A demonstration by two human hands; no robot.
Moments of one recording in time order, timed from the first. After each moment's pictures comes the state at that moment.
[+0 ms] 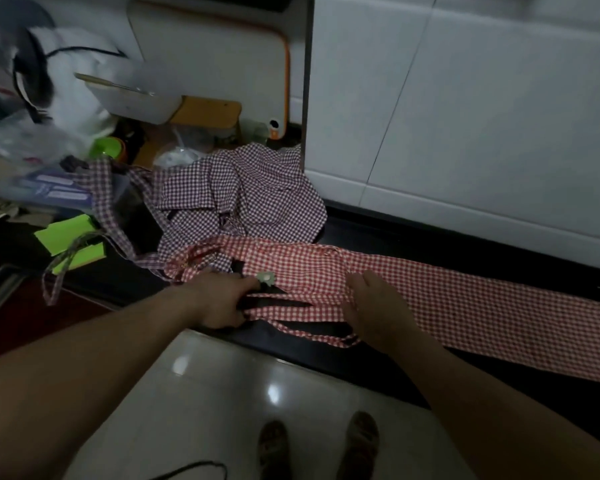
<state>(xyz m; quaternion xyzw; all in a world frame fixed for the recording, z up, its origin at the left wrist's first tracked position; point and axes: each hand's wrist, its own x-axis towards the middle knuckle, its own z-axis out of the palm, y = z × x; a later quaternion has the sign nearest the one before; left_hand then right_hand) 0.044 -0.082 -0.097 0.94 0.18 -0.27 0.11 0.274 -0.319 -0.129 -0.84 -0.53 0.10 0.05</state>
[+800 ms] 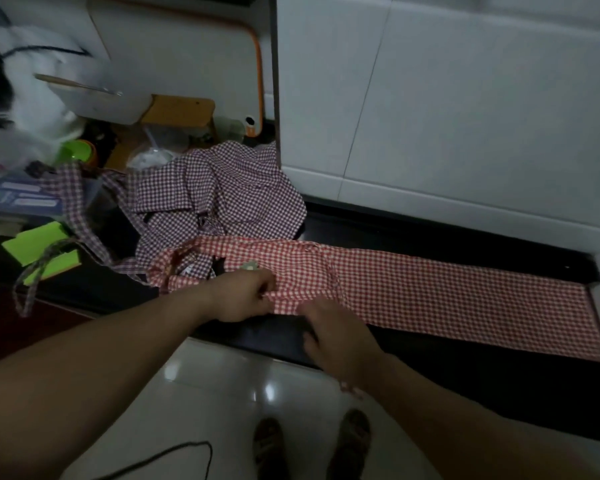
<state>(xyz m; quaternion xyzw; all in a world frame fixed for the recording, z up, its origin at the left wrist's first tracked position) 0.090 -0.108 -0.107 0.93 0.17 -0.19 0.27 0.216 -0.341 -0.128 -0.76 -0.60 0.15 0.18</state>
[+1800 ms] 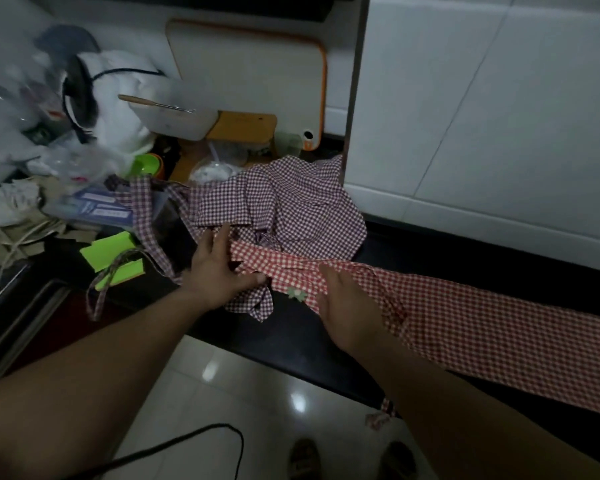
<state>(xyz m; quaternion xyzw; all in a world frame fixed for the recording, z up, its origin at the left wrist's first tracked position) 0.017 -0.004 -0.112 0.81 0.51 0.00 0.28 0.205 -0.206 -0.153 -0.84 -0.50 0.17 0.14</state>
